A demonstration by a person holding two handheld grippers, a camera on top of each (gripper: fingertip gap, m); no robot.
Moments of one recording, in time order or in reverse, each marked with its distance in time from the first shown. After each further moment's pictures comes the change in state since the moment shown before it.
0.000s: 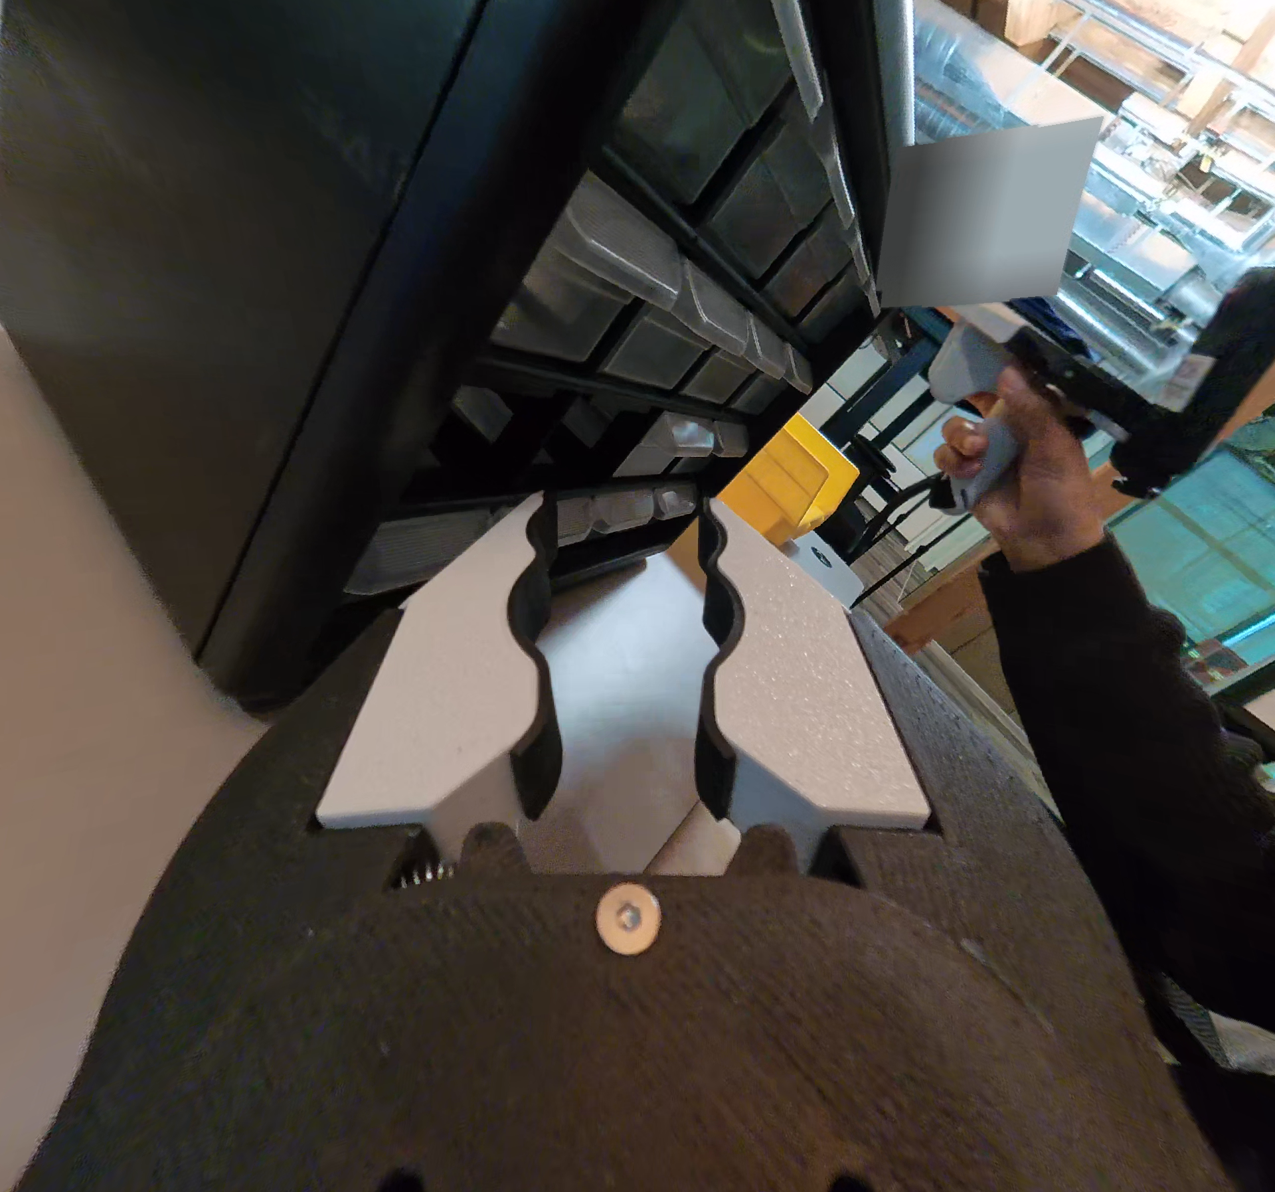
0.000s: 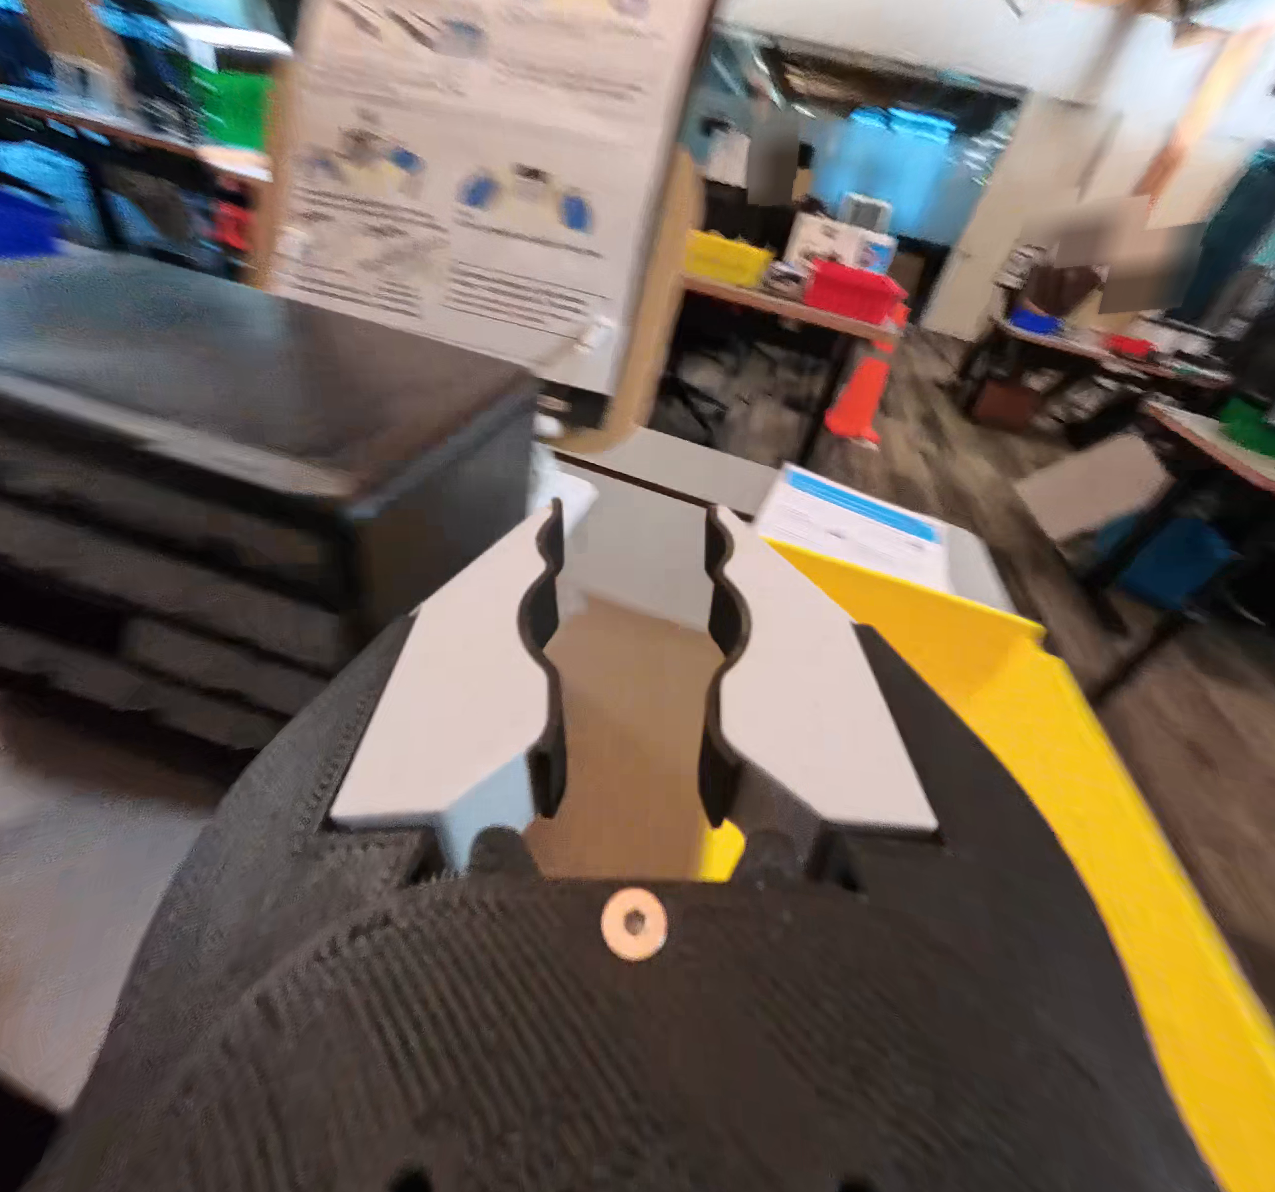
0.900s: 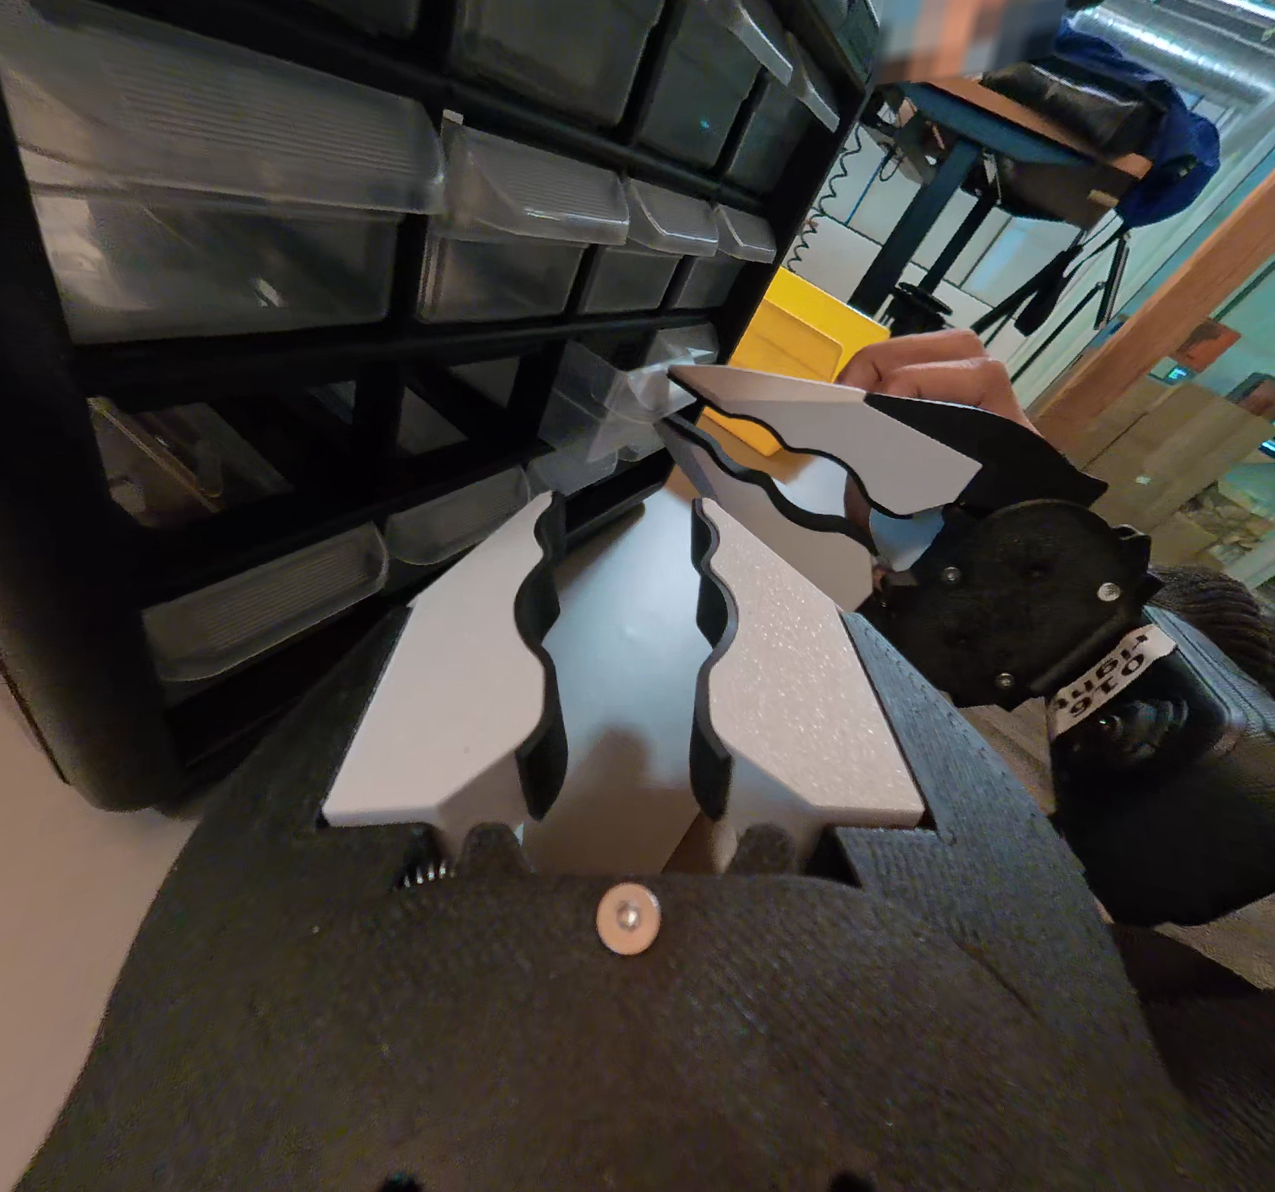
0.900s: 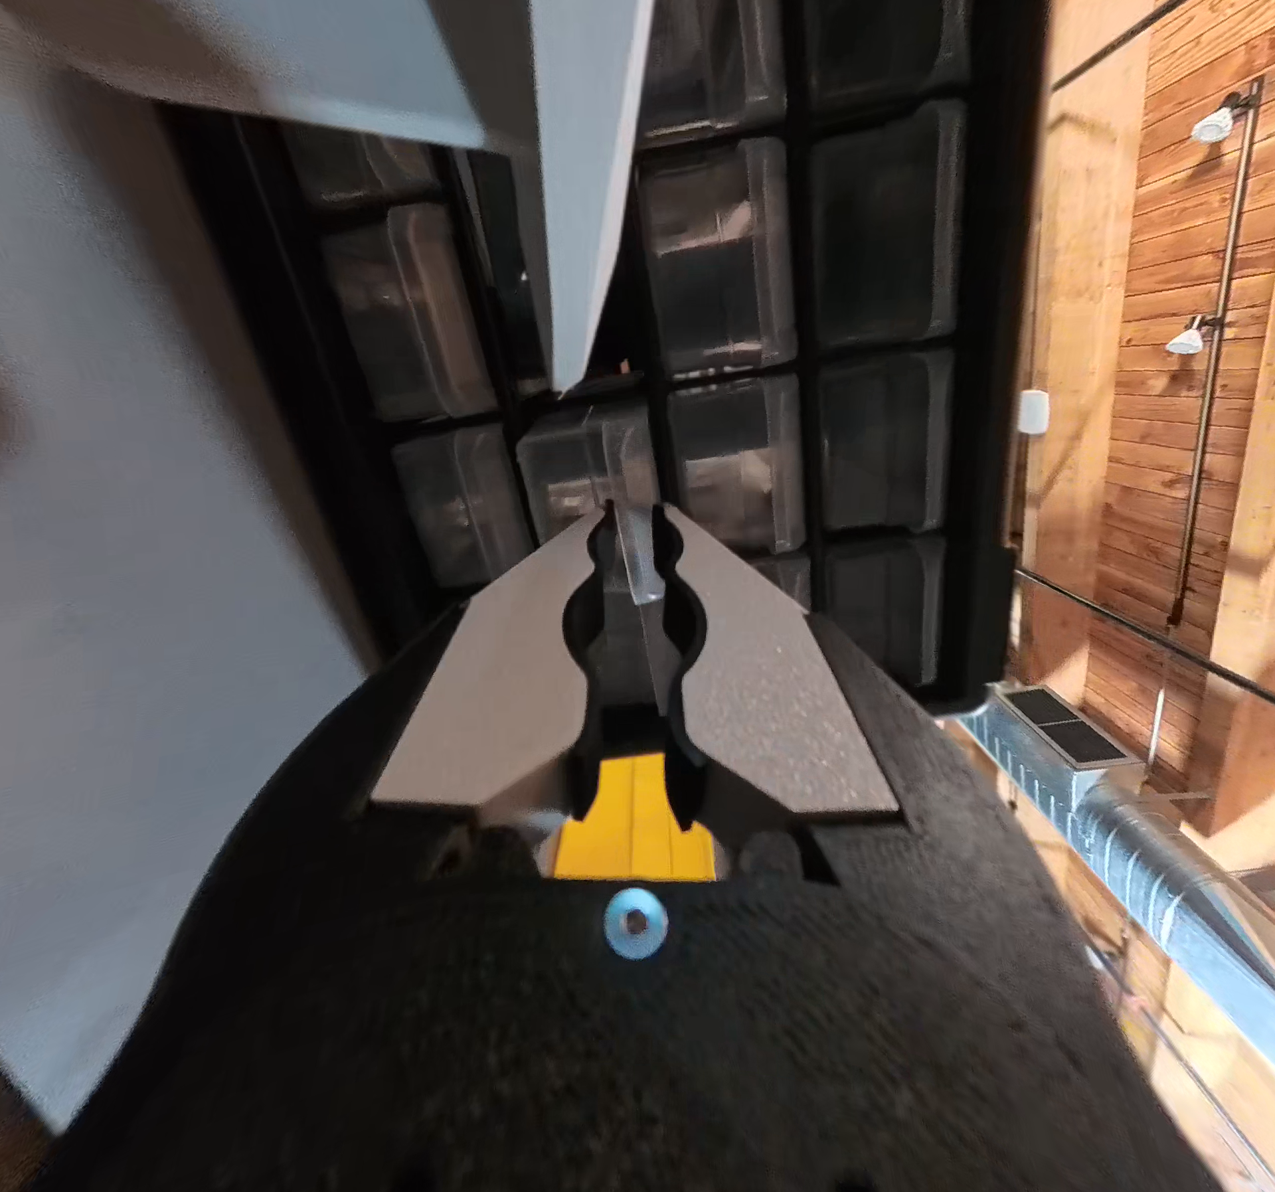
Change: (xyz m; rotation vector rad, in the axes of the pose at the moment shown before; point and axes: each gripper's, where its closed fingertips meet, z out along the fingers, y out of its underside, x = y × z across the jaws) left arm 0.023 0.031 0.024 -0.138 0.023 0.262; right arm -0.221 0.092 0.016 0.062 0.069 -1.209
